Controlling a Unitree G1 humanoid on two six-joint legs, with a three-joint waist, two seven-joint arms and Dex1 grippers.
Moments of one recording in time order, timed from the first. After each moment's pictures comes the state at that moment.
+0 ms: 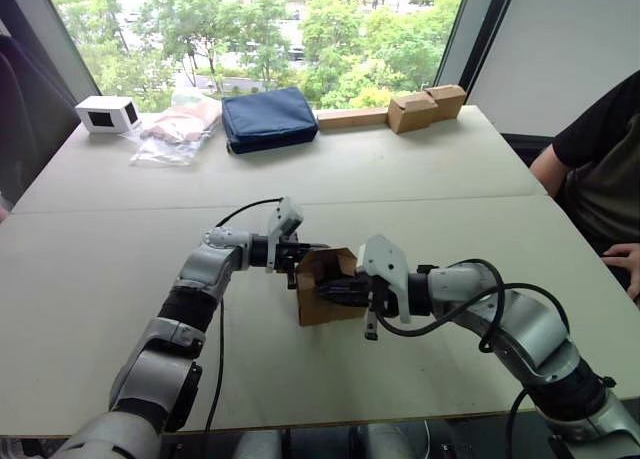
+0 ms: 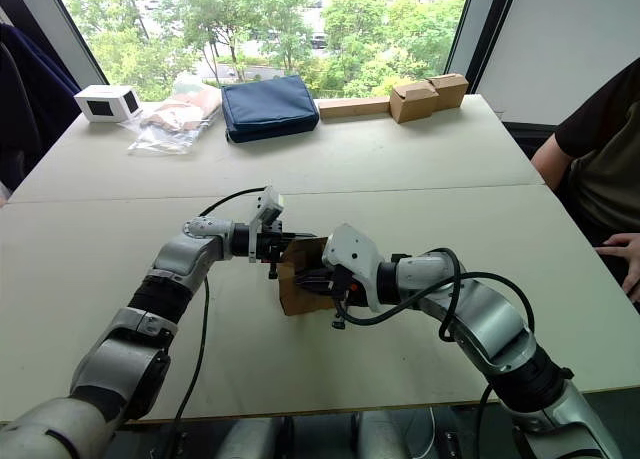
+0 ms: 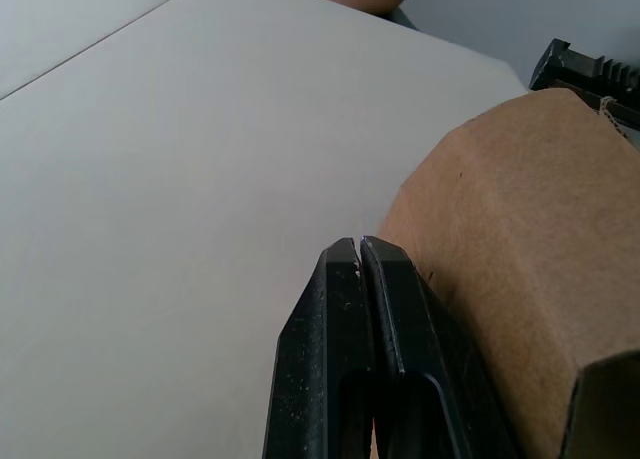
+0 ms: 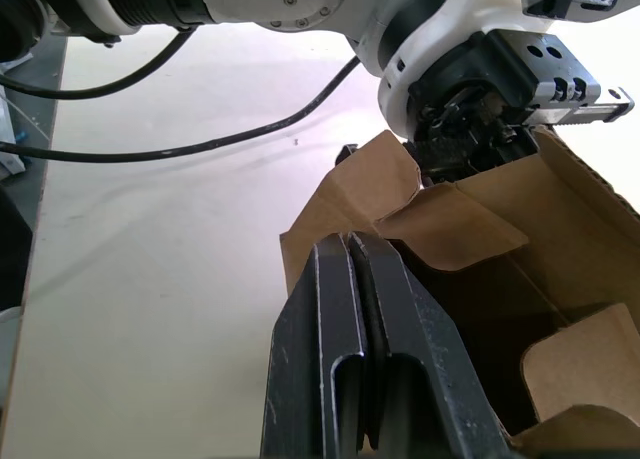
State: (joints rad) left arm -0.75 0.32 -0.17 0.51 -0.29 0.32 -1.26; right arm -0.42 -0.63 0.31 -0.50 0.46 0.73 0.79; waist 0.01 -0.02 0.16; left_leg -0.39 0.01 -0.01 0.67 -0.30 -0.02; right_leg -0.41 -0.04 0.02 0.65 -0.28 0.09
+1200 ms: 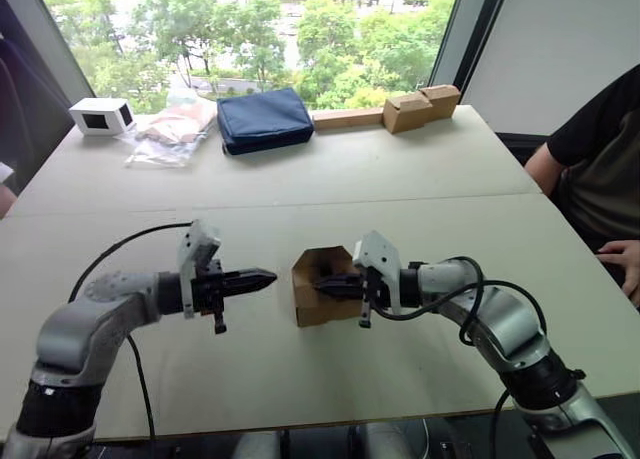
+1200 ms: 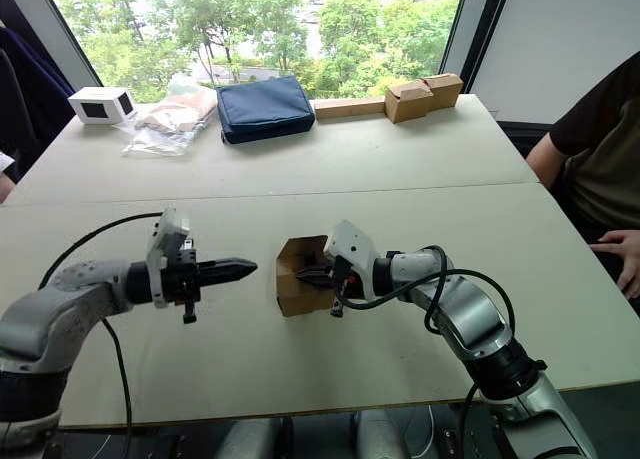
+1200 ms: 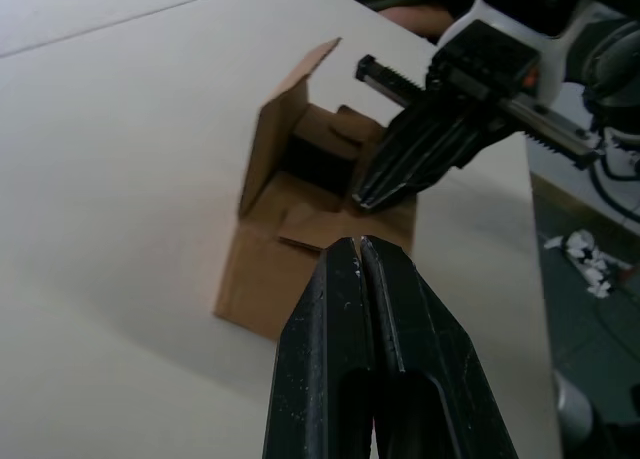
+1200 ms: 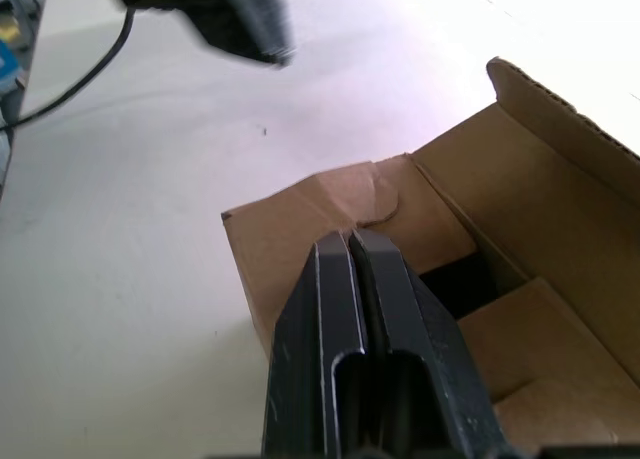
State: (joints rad) left arm -0.17 0.66 0.16 -0.44 -0.73 0.90 -0.99; right arm -0.43 -0.53 0.30 -0.31 0.38 0.64 0.88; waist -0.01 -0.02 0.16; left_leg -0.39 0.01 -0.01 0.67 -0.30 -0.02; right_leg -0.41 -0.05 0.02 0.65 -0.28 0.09
